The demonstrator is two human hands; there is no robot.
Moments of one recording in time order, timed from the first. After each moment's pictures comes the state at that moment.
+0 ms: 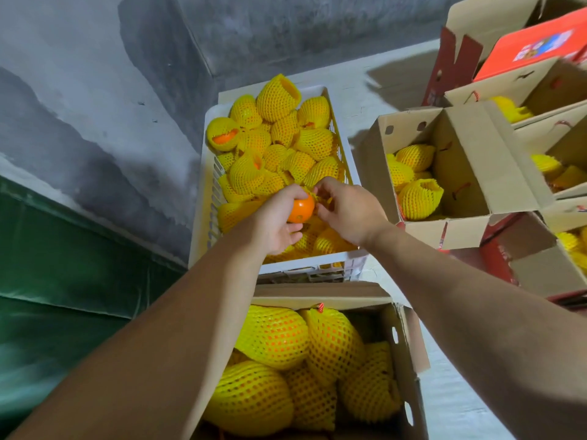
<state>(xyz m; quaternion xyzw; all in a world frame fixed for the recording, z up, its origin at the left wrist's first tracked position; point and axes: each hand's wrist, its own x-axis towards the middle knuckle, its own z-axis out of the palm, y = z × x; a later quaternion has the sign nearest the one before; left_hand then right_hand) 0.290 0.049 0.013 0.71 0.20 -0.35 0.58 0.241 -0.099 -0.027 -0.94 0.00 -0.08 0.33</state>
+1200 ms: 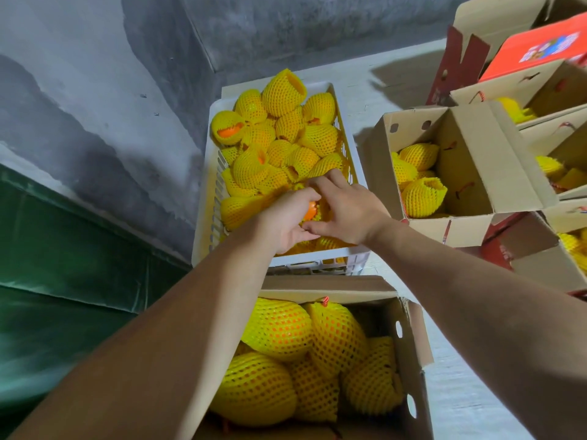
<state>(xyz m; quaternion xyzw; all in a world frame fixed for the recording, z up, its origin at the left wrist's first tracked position) 0.270 0.044 0.033 0.69 0.15 -0.36 0.61 0.241 -0.093 -0.023 -0.97 -0.07 -0.03 0.21</state>
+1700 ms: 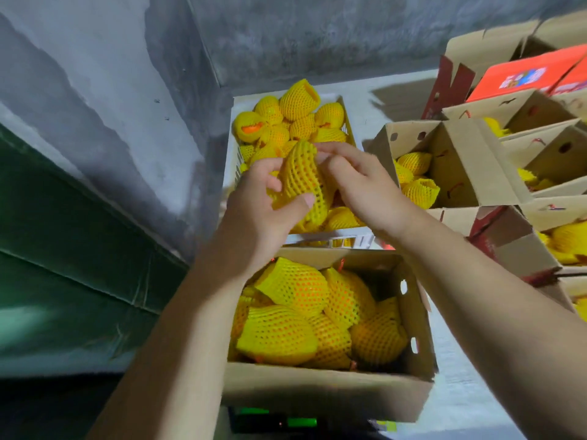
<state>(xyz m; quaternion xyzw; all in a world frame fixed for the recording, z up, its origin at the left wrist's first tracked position) 0.175 0.158 0.114 0.86 -0.13 -0.08 0.48 0.164 -0.021 0.101 -0.76 0.04 -0.08 0.65</state>
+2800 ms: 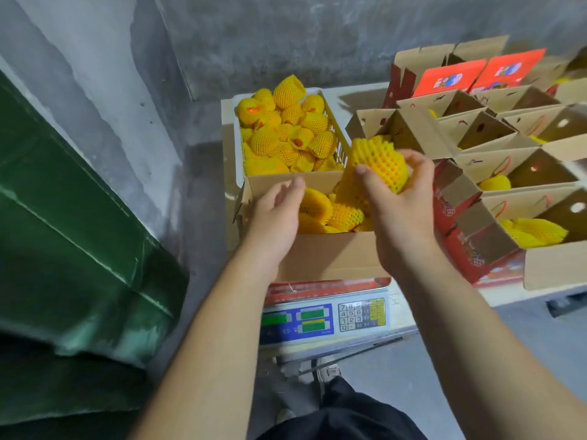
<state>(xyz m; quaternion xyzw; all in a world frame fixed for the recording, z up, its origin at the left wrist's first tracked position) 0.015 0.253 0.116 0.77 -0.06 -0.19 0.60 -0.045 0.103 0.114 -0.61 0.22 -0.36 0.67</state>
